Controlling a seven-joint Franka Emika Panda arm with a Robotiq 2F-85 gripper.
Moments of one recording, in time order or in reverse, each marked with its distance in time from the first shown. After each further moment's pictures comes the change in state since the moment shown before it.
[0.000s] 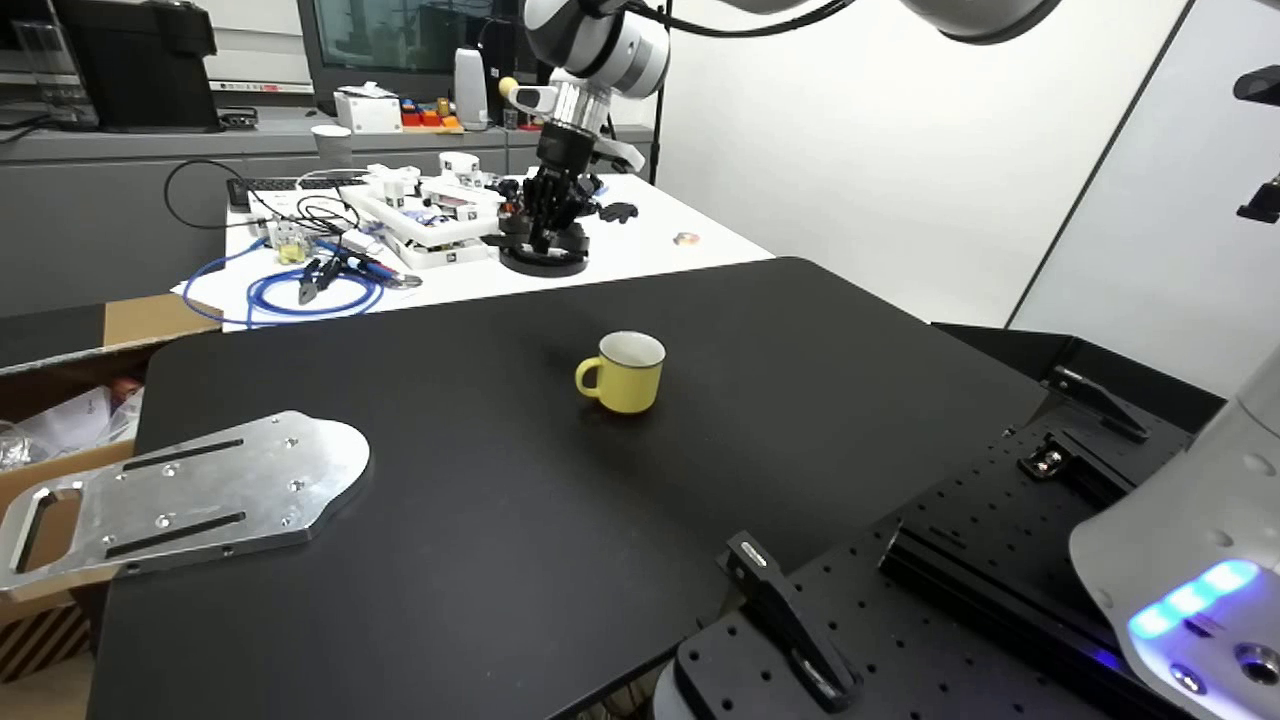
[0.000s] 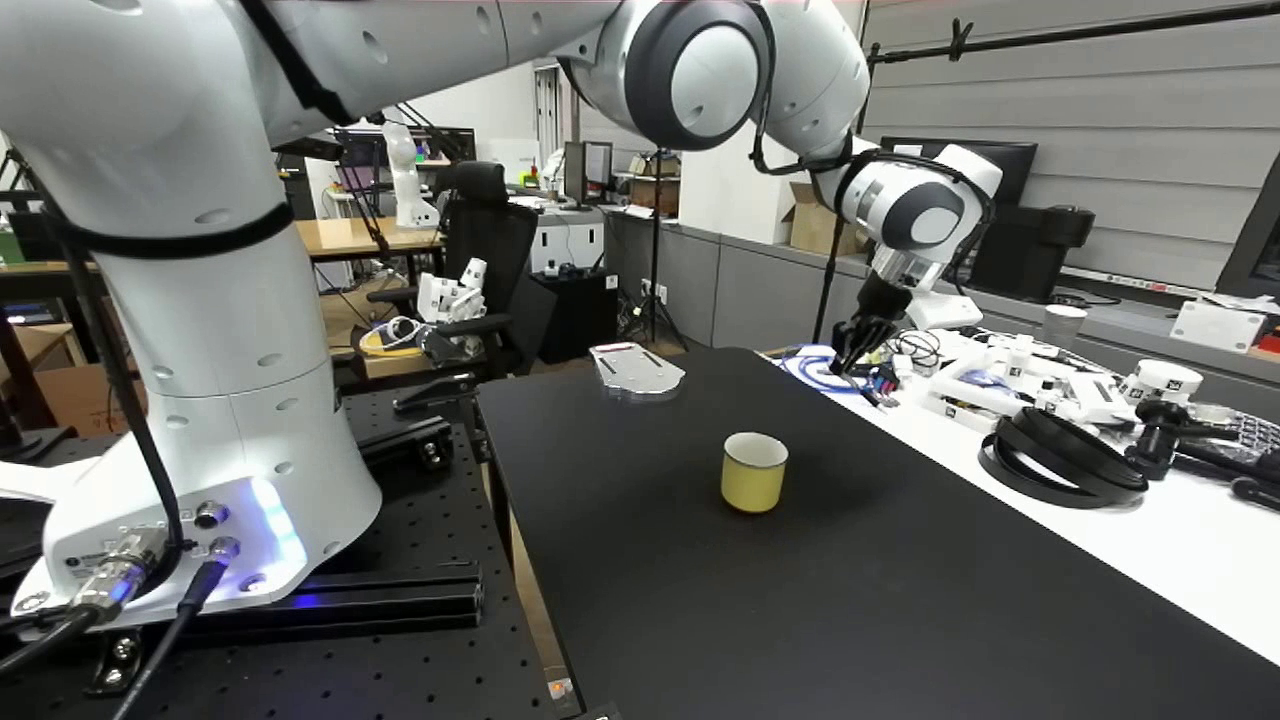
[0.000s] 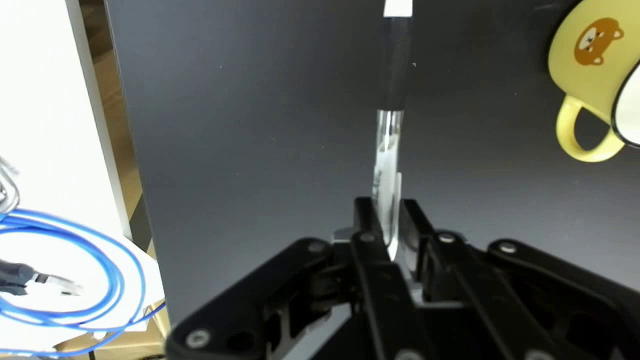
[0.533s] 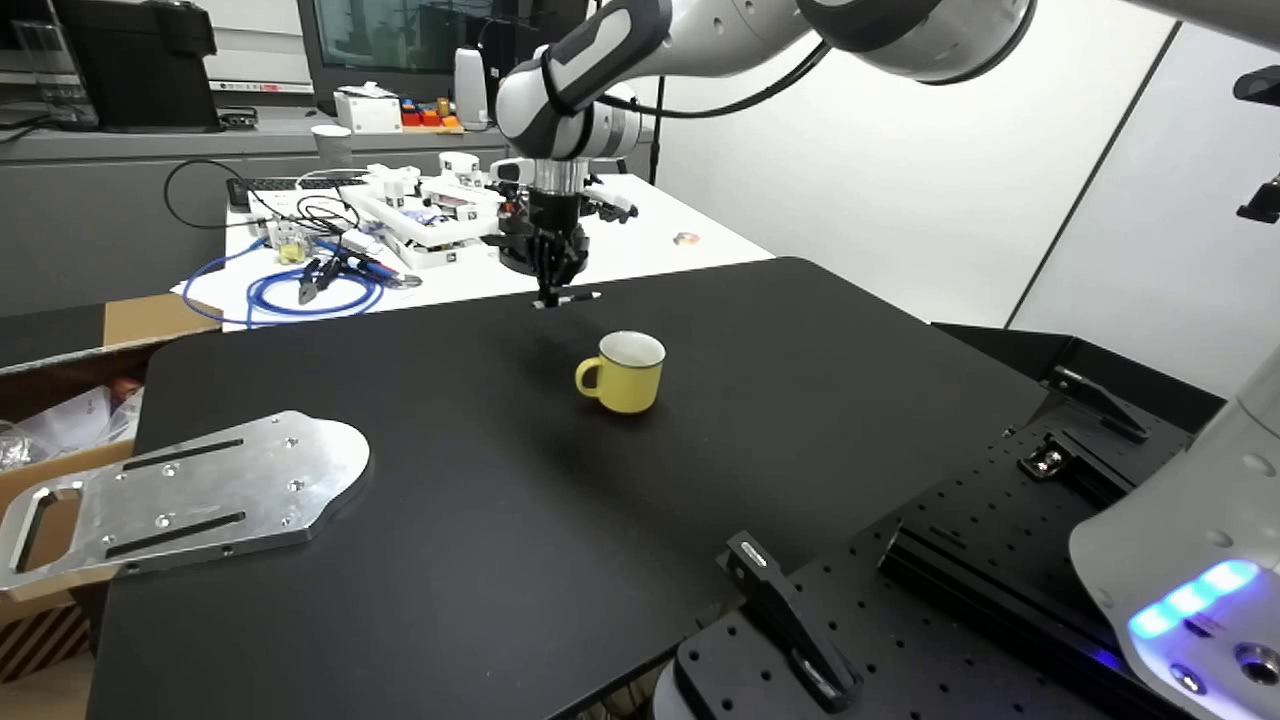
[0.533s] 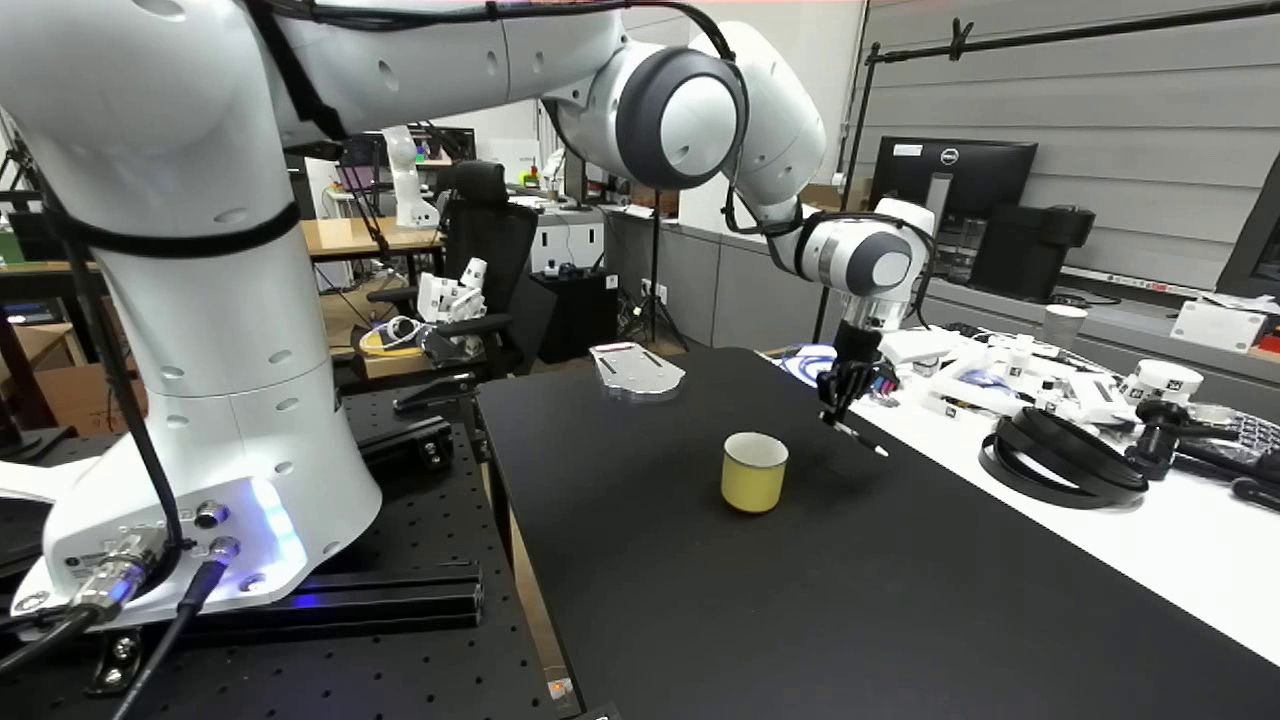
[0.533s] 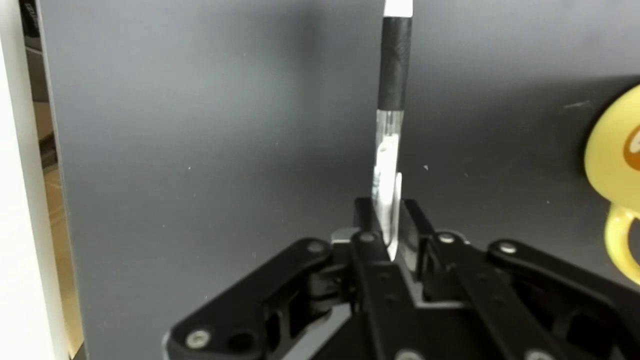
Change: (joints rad) arm 0.122 0.114 -0.122 0.034 -0.152 0.112 0.109
